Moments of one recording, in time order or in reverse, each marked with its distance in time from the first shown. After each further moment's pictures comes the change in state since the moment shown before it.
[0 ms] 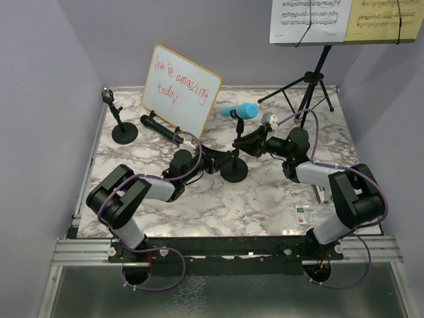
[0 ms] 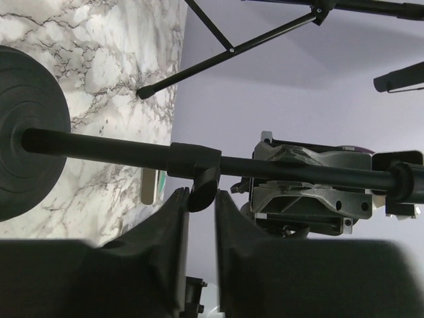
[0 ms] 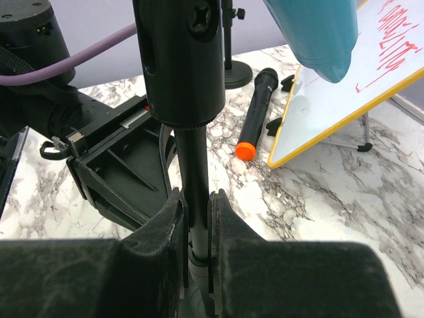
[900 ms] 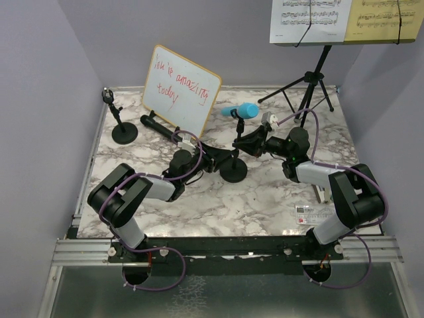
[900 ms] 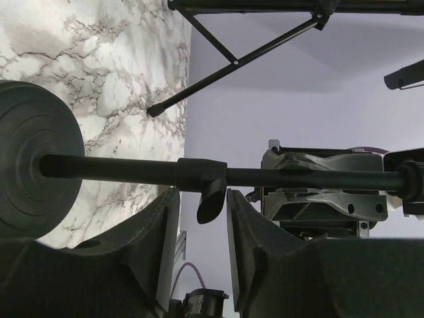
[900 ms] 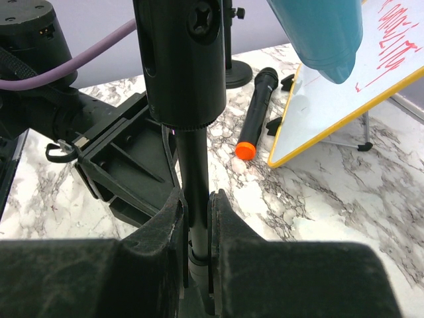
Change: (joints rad) left arm 0.003 0.020 -0.001 0.030 -0.040 0.104; right arm 0.000 0.000 0.001 -0.003 0.000 0.000
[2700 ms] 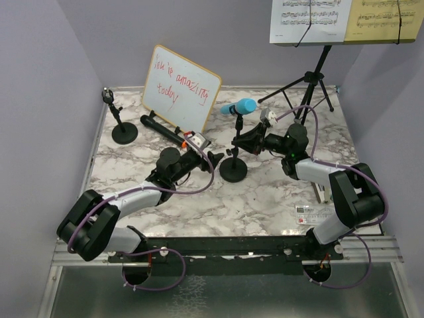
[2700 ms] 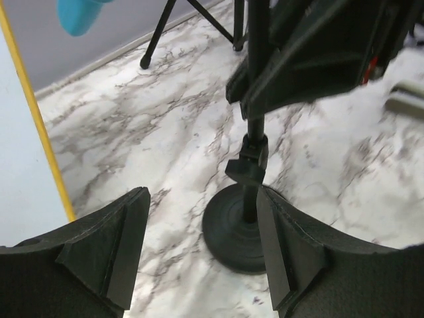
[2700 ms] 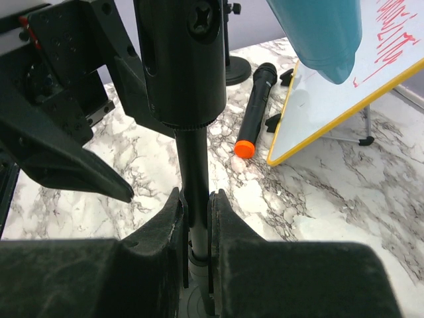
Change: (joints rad) left arm 0.010 -0.330 -0.012 -0.233 0.053 1.525; right arm 0.002 0.006 0.043 -0.070 0.010 0.009
